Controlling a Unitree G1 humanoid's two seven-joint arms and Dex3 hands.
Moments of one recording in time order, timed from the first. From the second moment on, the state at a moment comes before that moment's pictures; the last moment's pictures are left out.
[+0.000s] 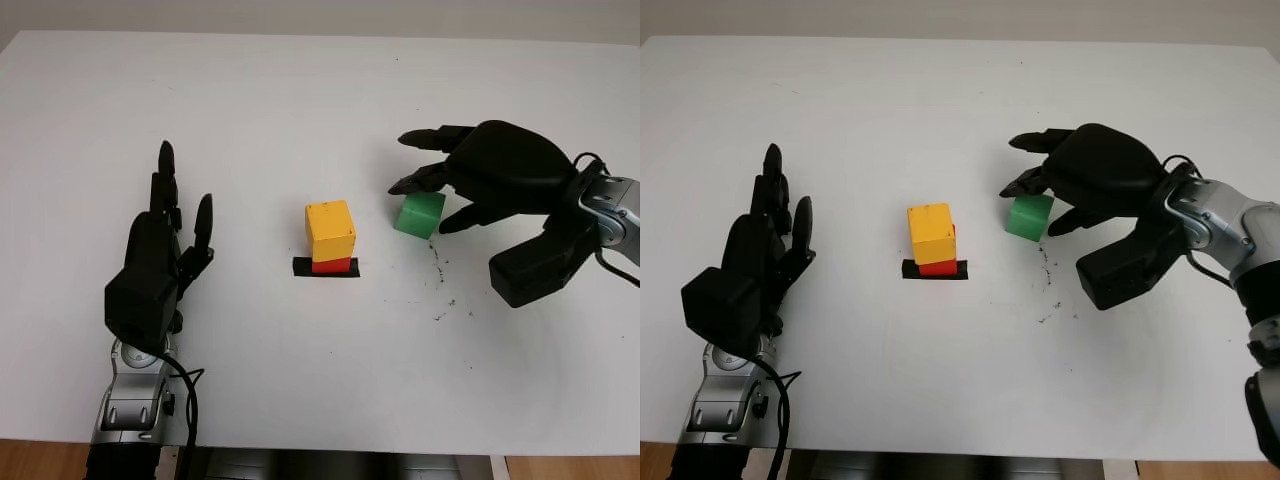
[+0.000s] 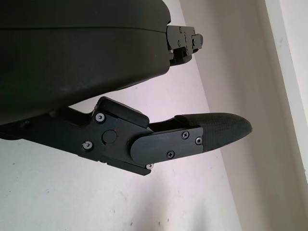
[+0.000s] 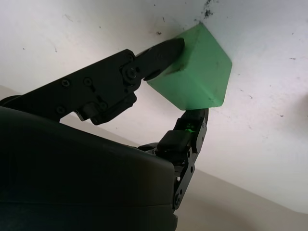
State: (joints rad) left arm -0.19 0.16 0.13 0.07 0.08 -0.13 0.05; right arm -0.89 -0.88 0.40 0.72 -0.91 -0.82 -0.14
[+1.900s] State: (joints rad) left arm -0.19 0.15 0.12 0.08 0.06 -0.12 0.05; right arm -0.71 -0.67 0.03 0.12 -0.08 0.18 0.54
